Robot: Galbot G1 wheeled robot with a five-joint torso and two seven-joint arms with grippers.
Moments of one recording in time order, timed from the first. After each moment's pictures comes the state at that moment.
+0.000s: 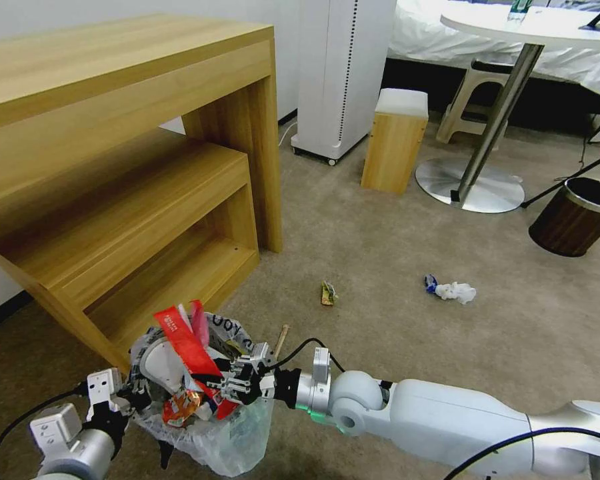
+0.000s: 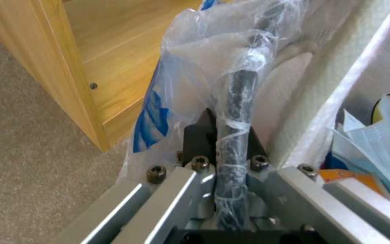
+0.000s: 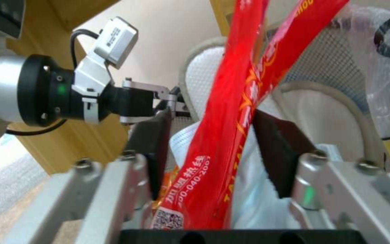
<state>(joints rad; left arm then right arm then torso) 1.83 -1.25 -0.80 -2.30 -0.71 0.49 -0.21 -0.42 0.98 -0.97 1.69 1.09 0.26 -0.29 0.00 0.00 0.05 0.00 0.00</state>
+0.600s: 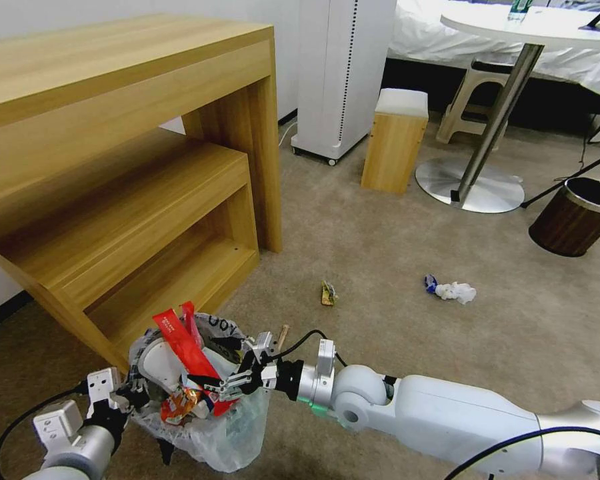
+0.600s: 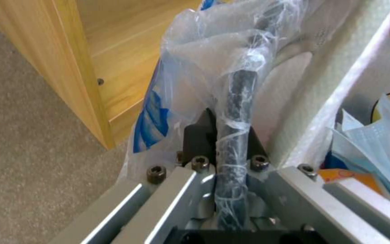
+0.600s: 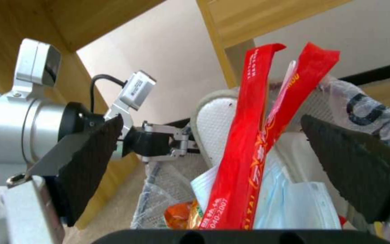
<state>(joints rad) 1.81 -1.24 -0.81 -2.26 -0.74 0.50 -0.22 -0.43 0.94 -0.92 1.76 1.11 0.25 -0.27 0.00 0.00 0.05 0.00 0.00</state>
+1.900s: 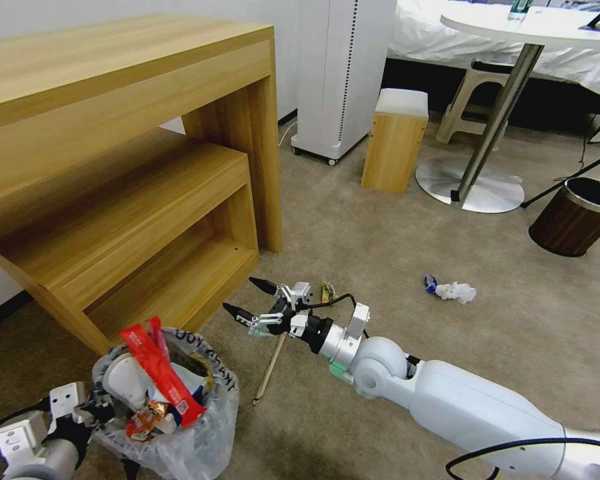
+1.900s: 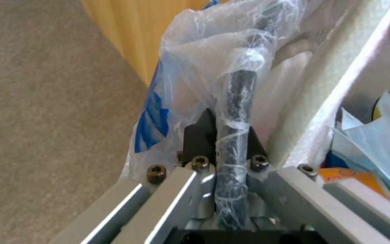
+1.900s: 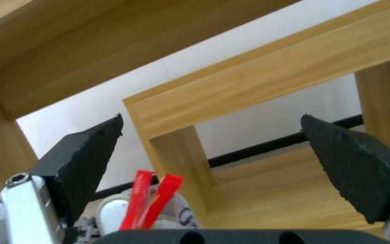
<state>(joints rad) 1.88 -1.19 -0.95 -2.20 -0.81 0.51 -0.28 -0.56 0.93 -0.60 1.74 1.11 0.28 -0.27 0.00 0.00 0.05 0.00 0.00</state>
